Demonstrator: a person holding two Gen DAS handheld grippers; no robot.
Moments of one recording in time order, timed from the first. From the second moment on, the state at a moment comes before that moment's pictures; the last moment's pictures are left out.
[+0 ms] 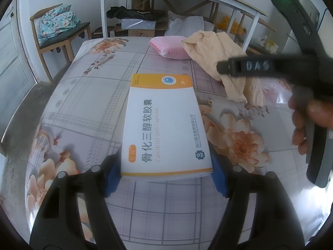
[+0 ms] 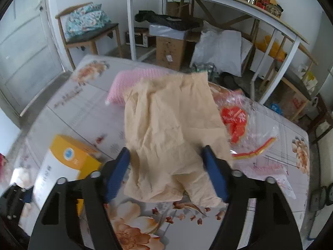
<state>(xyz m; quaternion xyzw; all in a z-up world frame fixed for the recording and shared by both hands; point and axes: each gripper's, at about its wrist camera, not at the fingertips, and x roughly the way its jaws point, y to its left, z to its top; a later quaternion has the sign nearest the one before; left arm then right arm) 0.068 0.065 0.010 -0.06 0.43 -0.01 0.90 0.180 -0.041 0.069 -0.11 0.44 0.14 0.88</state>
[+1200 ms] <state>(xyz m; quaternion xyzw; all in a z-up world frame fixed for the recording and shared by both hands) 0.065 0.072 0.010 -0.09 0.43 -0.01 0.90 0.026 -0.127 0.111 -0.01 0.37 0.14 0.92</state>
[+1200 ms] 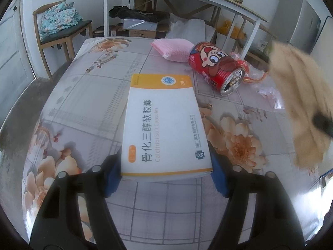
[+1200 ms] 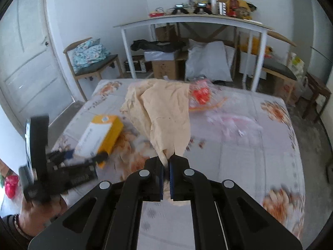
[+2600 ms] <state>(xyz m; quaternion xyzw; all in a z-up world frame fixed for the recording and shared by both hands) -0.350 0.341 0.061 -0.14 0.42 0.30 0.85 -0.070 -0.020 0.106 -0.07 0.34 0.31 0.89</state>
